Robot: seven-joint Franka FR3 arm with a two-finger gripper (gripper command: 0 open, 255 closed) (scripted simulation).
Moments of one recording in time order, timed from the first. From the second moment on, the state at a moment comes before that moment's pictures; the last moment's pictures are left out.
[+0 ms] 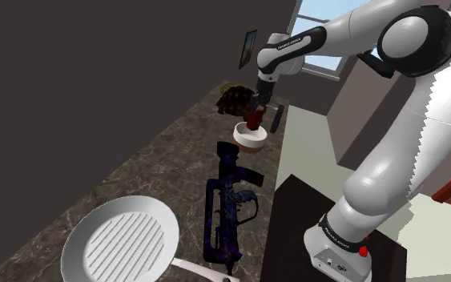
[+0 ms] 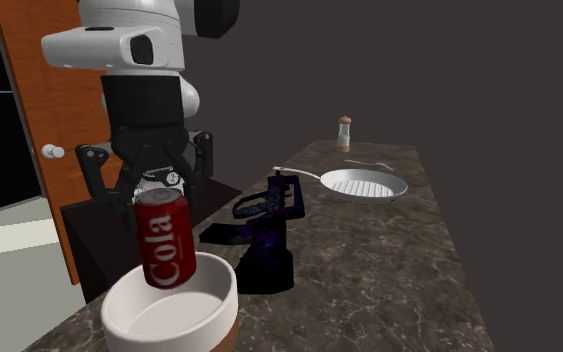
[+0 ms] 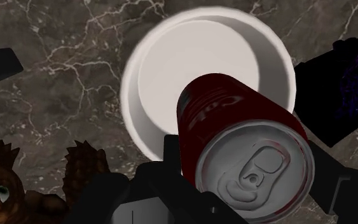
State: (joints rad) arm -0.35 0.11 -0.06 -2.06 0.01 2.16 -0.37
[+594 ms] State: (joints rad) arm -0.35 0.13 -0.06 -2.08 0.02 2.20 -0.37
